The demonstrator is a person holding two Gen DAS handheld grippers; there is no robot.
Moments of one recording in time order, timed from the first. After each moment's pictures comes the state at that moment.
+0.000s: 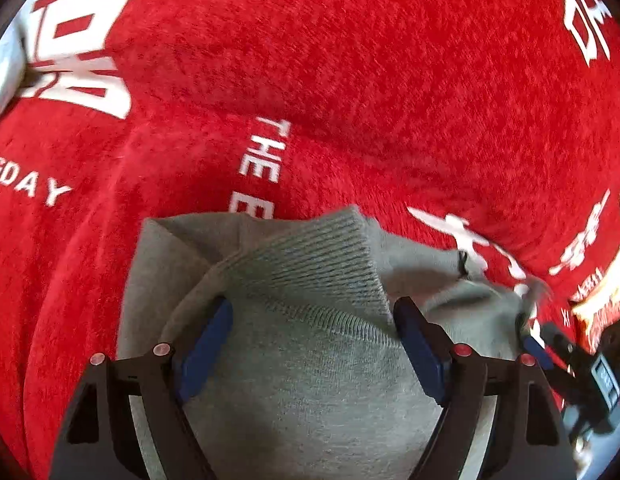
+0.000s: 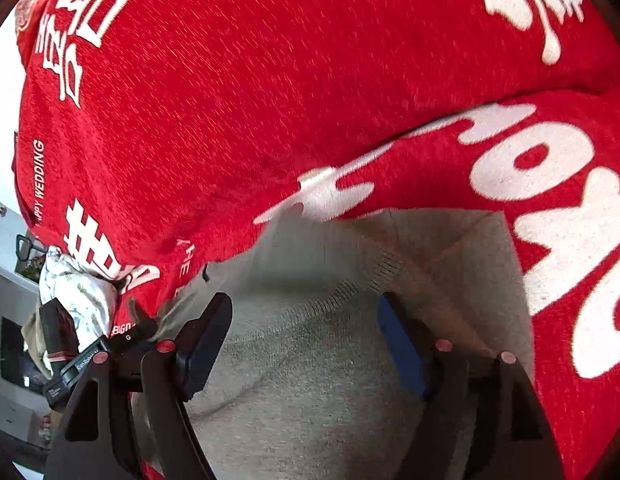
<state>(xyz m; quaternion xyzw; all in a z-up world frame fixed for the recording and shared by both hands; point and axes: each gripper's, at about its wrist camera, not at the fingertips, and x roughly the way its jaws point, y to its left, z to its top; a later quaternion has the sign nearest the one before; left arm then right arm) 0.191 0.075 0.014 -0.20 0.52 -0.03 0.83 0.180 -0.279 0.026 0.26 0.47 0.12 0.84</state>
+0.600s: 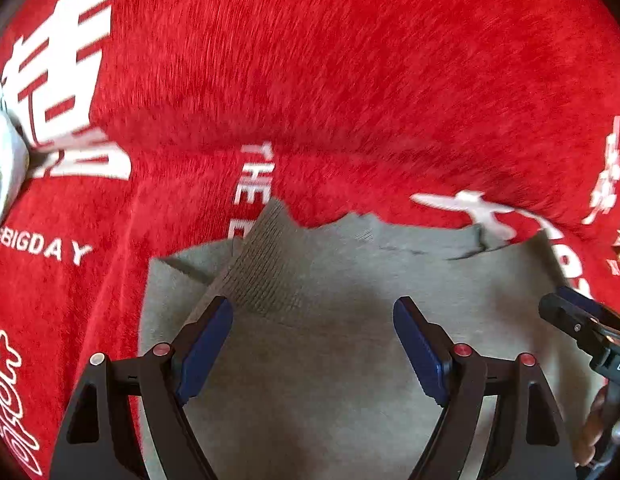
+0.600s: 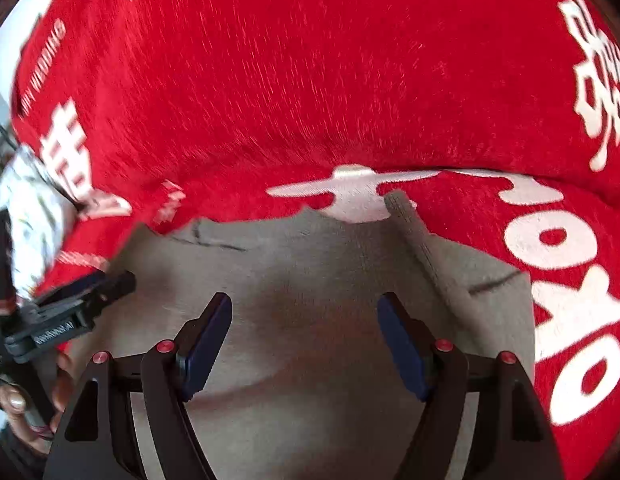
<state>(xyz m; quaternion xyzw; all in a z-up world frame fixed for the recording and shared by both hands) 0.193 0.039 0.014 -0.06 0.51 -0.01 0.86 0.192 -0.210 0.025 0.05 0.49 0.12 0.86</state>
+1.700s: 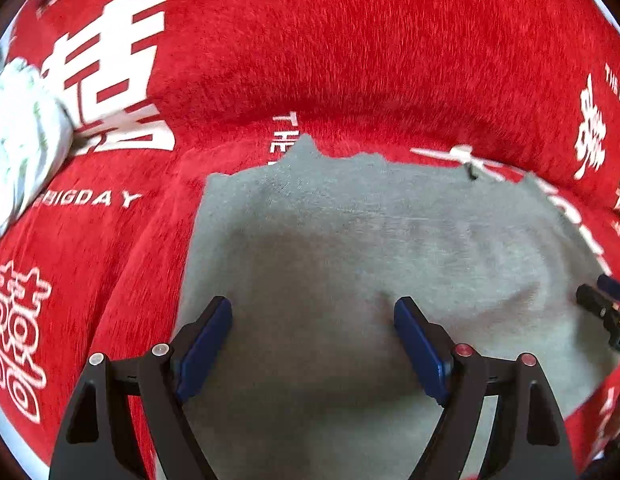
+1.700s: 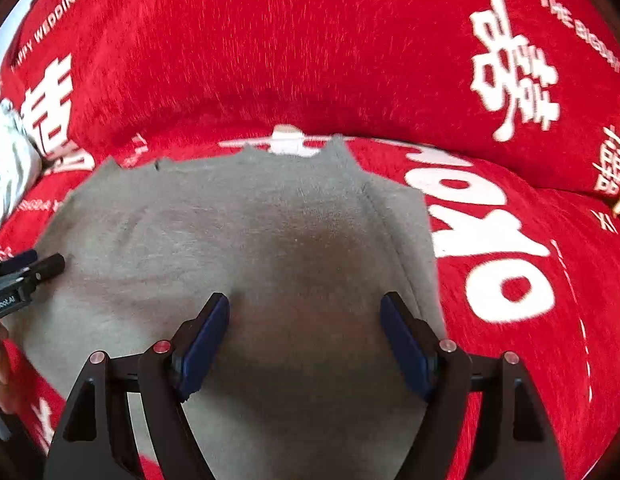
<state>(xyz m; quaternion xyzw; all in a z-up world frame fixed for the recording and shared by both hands) 0.080 0.041 0.023 -0.03 0.47 0.00 0.88 0.085 -0.237 0.039 -0.02 0.45 0.04 0.89</state>
